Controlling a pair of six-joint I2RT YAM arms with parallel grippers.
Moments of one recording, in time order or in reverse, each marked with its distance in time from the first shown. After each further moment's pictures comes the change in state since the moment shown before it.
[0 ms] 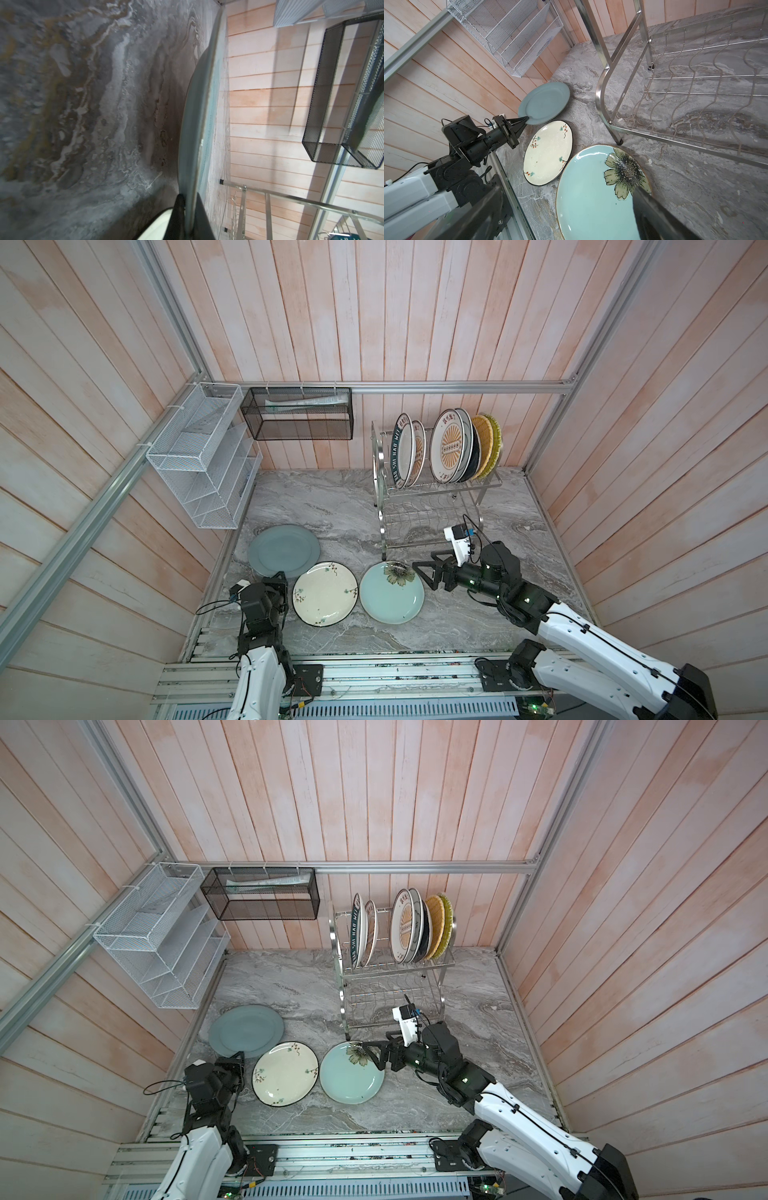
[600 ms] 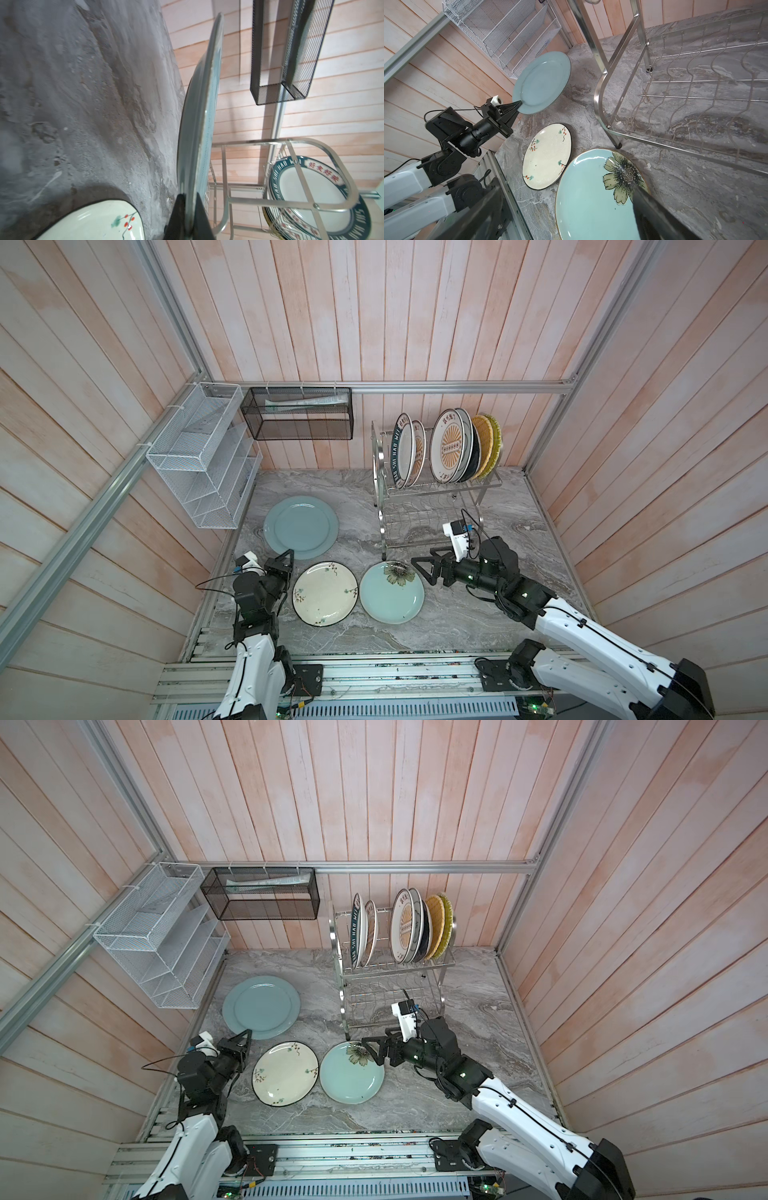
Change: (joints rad) left arm 0.000 0.100 0.112 0.200 0.303 0.063; right arm -0.021 0.047 0.040 -0.003 -0.011 -0.001
